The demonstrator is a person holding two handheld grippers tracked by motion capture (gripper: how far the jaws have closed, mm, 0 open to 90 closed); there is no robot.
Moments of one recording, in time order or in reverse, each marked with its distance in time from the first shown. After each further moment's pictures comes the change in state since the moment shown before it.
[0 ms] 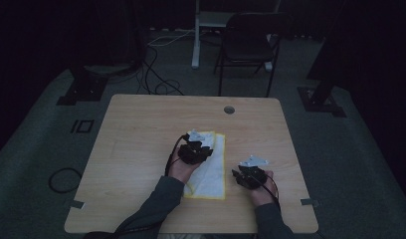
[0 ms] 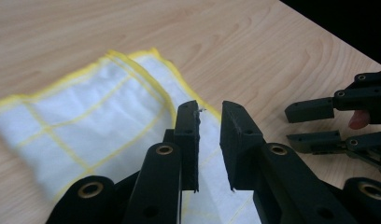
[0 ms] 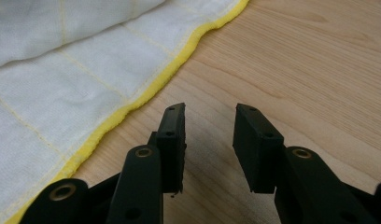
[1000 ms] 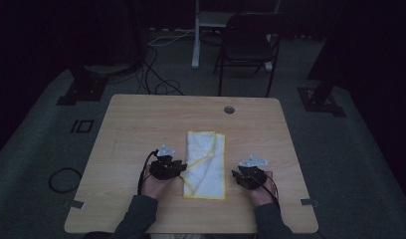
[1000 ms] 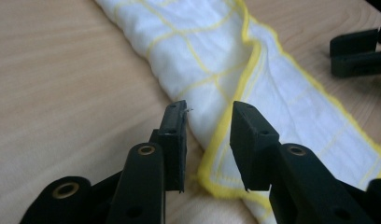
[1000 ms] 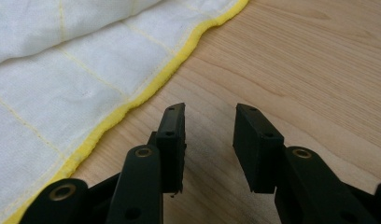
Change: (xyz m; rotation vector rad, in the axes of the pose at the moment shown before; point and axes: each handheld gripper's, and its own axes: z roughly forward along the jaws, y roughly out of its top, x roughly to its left) left arm 0.037 -0.080 -0.046 0.046 0.035 -0.138; right arm 0.001 -0.001 0.001 0.007 0.000 -0.001
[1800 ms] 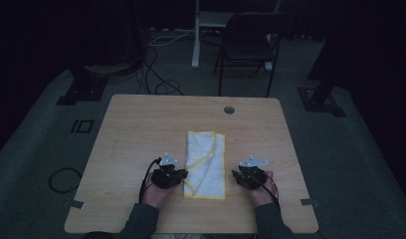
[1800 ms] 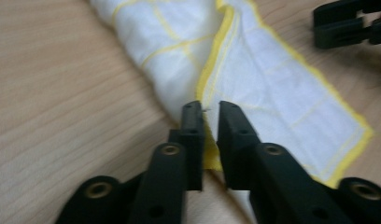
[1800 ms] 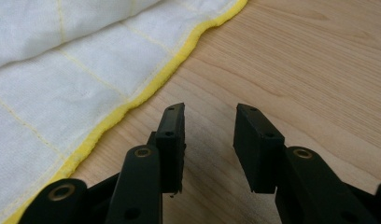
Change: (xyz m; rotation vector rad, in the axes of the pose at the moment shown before) left arm -0.021 -0.014 -0.005 0.004 -0.026 0.032; right arm 0.000 0.000 0.000 -0.001 -0.004 0.000
